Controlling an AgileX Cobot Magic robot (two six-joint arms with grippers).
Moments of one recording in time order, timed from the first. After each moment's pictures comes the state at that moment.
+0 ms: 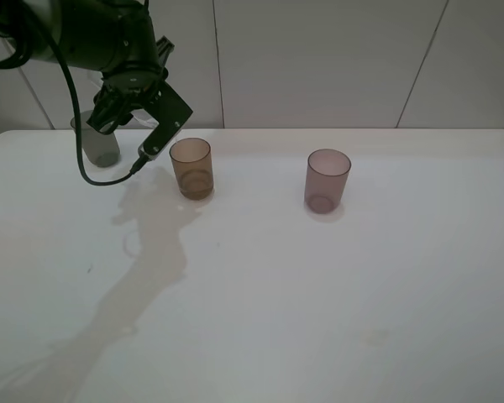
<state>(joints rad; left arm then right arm) -0.52 2.03 -1.41 1.13 0.68 0.86 -0.06 0.00 -0.52 -0.01 1.07 -0.04</state>
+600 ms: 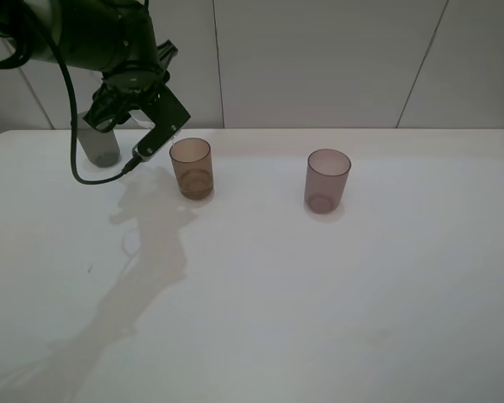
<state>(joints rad) -0.52 2.03 -1.41 1.13 0.68 0.95 -0.06 0.00 -0.52 -0.01 1.07 -0.04</state>
